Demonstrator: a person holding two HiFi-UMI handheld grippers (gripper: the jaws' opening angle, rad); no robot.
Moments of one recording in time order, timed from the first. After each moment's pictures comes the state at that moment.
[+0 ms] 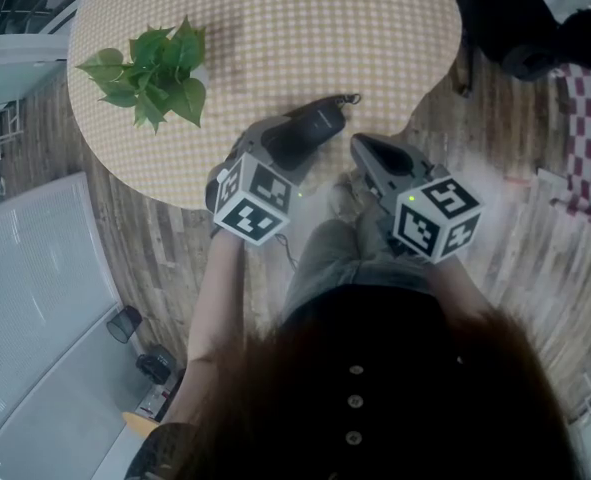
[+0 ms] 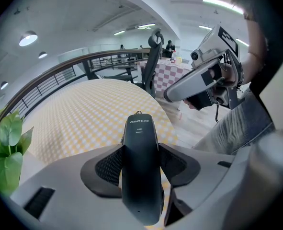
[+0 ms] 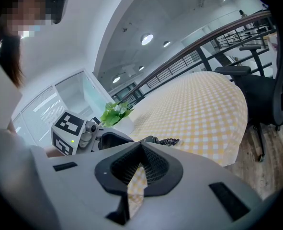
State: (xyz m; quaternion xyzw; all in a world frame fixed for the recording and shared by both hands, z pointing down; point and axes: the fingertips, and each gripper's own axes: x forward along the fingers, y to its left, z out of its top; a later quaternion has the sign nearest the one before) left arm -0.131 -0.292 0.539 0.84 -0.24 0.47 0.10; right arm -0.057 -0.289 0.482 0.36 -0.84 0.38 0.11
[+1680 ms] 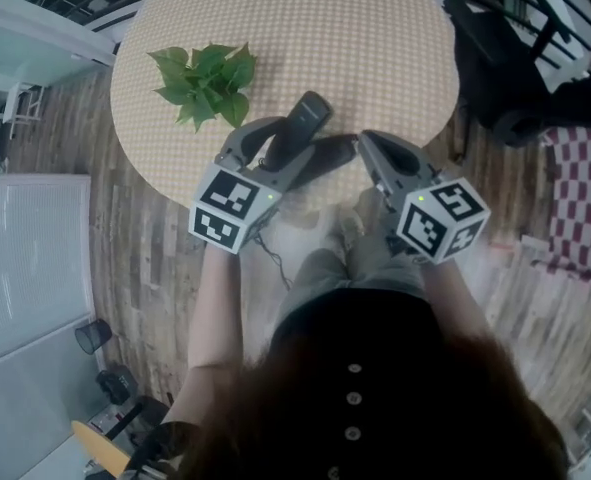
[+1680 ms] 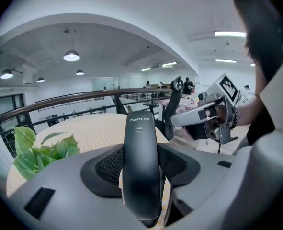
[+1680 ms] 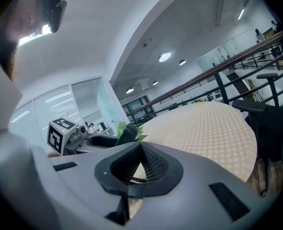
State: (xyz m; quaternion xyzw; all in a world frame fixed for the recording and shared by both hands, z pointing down) left arm -0.160 -0.319 0.400 0.88 -0.39 0.26 0.10; right arm -0.067 -0.318 0.380 0.34 -0.90 0.27 0.05
